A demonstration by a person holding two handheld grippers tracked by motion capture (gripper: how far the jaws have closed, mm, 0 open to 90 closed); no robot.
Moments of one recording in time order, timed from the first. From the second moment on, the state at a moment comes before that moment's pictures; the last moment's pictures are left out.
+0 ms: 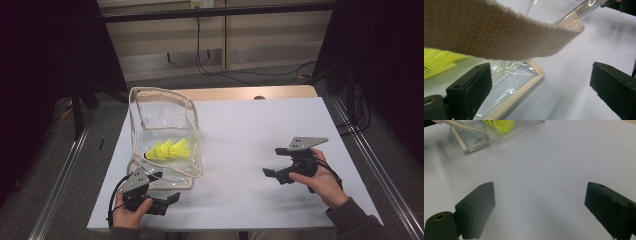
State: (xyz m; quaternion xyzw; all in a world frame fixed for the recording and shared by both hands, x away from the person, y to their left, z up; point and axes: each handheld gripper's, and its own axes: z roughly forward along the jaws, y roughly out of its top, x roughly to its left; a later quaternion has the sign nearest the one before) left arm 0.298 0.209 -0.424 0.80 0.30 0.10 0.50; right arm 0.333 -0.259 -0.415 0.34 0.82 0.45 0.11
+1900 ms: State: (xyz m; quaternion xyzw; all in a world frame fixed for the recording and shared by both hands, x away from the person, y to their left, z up) left arm 0.299 0.207 -0.424 0.81 0.30 0.10 0.50; right arm 0.308 -0.295 -0.431 0.37 0.80 0.46 0.13
